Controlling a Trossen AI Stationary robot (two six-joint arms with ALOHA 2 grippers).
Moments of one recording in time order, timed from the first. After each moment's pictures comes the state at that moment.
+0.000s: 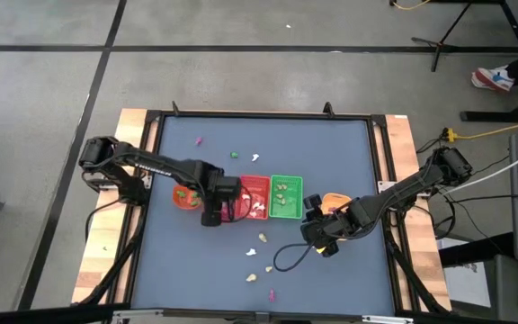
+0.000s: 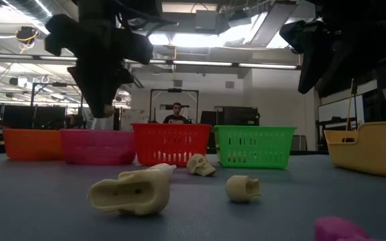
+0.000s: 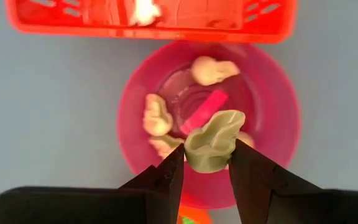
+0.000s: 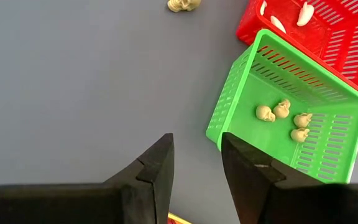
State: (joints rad) left arm -0.07 1.61 1.11 -0.92 -0.04 -0.08; right arm 0.48 1.51 1.04 -0.67 0.29 -0.03
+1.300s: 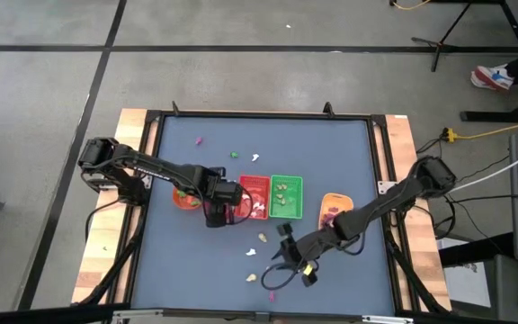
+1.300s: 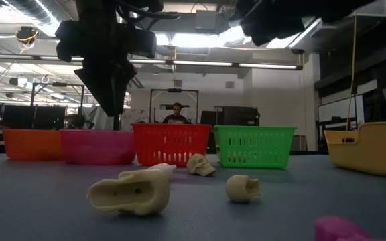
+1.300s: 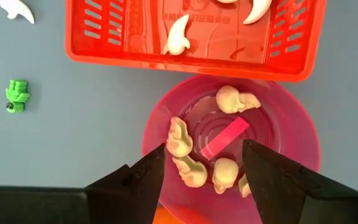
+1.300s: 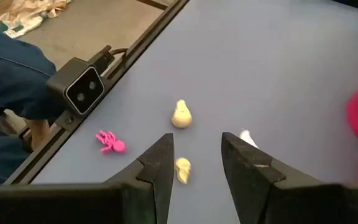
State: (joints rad) left arm -0.12 1.61 1.11 -0.86 -0.20 -0.16; right arm 0.52 1.69 1.04 0.03 0.03 -0.03
